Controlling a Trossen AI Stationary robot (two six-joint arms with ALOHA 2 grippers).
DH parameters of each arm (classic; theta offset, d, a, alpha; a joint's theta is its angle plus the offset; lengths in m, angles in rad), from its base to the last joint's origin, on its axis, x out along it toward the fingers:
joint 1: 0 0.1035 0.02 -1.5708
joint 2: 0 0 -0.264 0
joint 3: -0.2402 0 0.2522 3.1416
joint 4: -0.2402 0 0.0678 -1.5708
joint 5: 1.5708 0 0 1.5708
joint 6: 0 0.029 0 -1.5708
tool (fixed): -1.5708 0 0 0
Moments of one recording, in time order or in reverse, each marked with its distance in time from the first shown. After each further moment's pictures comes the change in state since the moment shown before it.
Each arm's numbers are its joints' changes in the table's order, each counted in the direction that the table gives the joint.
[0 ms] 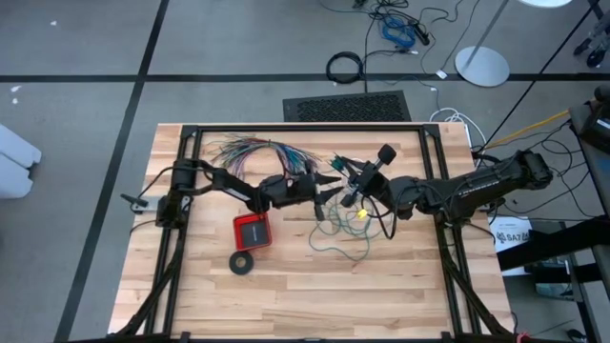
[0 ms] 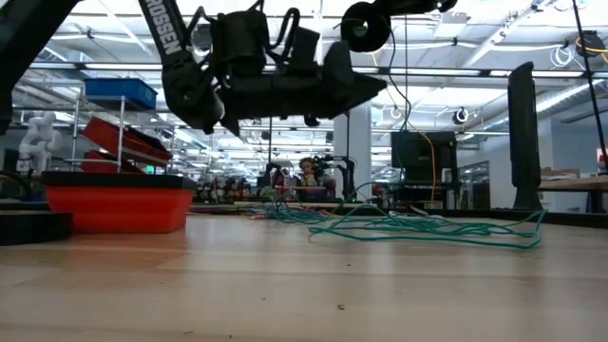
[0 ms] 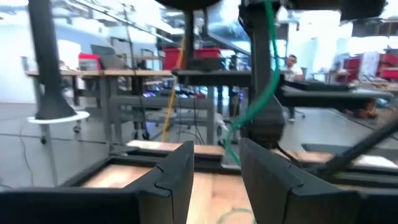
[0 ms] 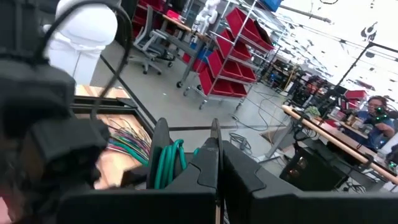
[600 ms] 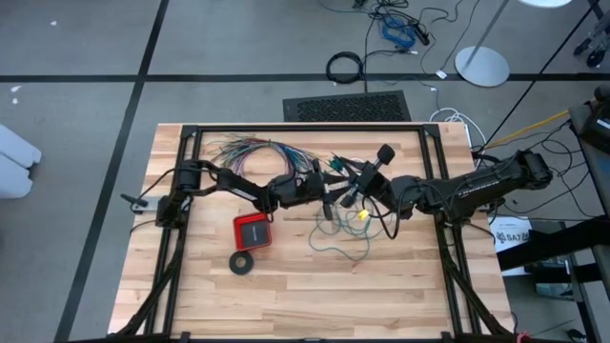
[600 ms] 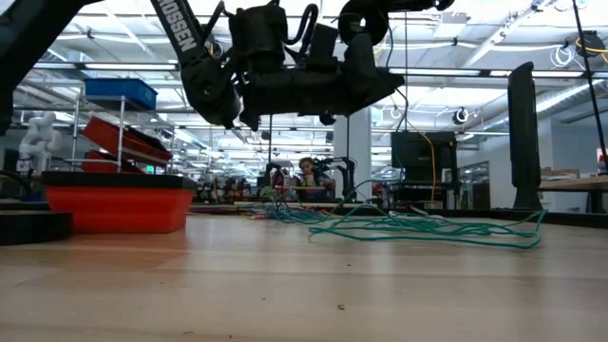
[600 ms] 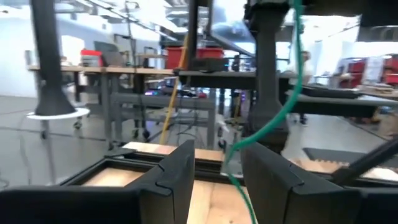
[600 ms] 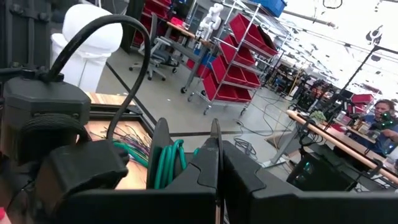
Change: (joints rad) left arm -0.001 0.040 -0.117 -0.078 0.021 -0.028; right arm 0.000 0.001 0.000 0.033 0.026 -0.010
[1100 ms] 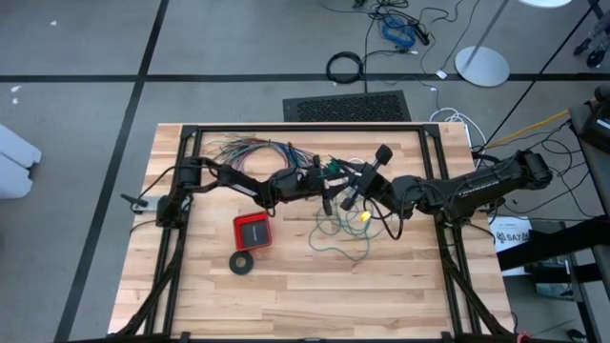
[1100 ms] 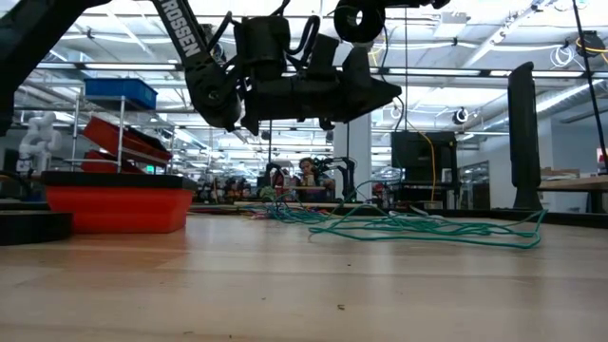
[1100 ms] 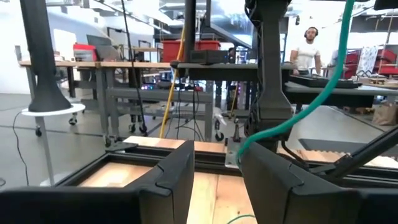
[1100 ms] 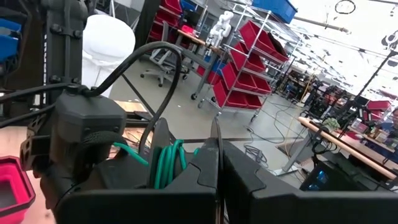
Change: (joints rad) left arm 0.049 0.000 -0.001 -0.034 -0.069 0.002; right arm 0.006 0.000 0.000 0.019 0.052 -0.003
